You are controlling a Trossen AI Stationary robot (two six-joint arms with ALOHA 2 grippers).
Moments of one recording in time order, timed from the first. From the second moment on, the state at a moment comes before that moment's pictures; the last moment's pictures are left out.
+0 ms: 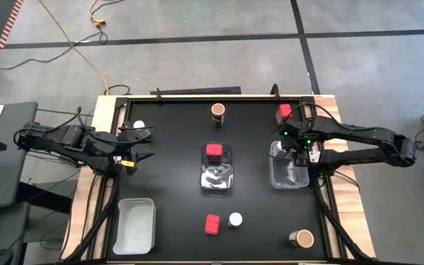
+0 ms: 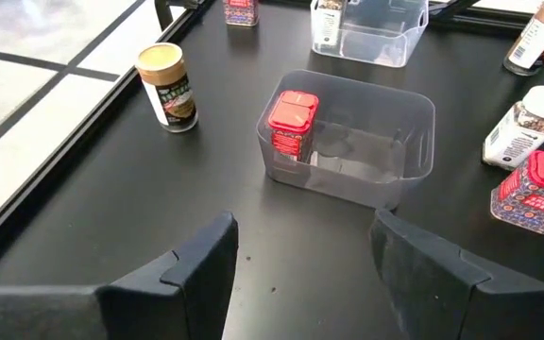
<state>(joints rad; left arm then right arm) -0.23 0.61 0.85 -0.80 -0.45 -0.29 -0.40 0.99 0.68 -1.14 0.08 -0.35</state>
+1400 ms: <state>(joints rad) -0.23 0.61 0.85 -0.80 -0.45 -0.29 -0.40 0.99 0.81 -1.24 0.08 -0.35</state>
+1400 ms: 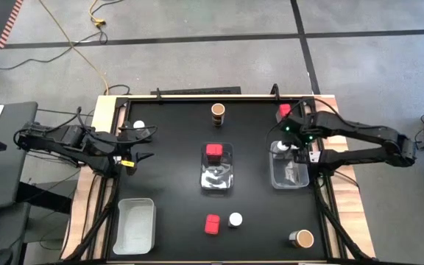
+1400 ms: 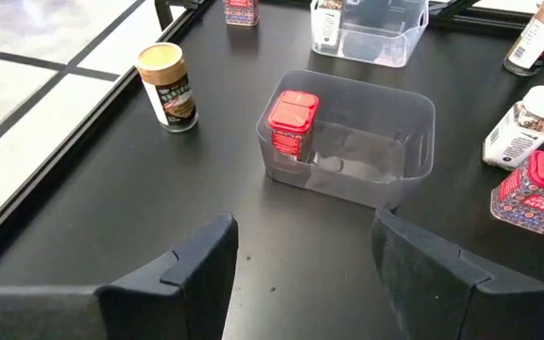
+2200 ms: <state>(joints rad) -0.23 0.61 0.85 -0.80 -0.45 -0.31 -0.36 1.00 1.11 -0.99 0.11 0.41</state>
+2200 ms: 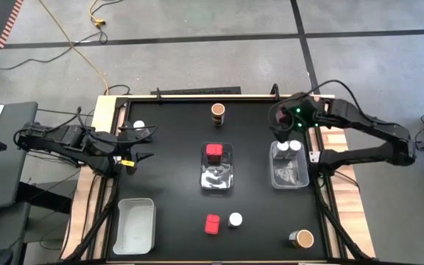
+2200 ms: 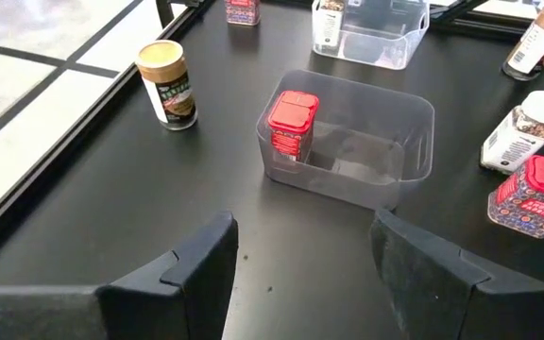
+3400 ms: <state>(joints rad) -0.23 0.67 0.85 -0.80 -0.56 -0.35 0.36 1.15 1.06 -1.02 0.36 0.94</state>
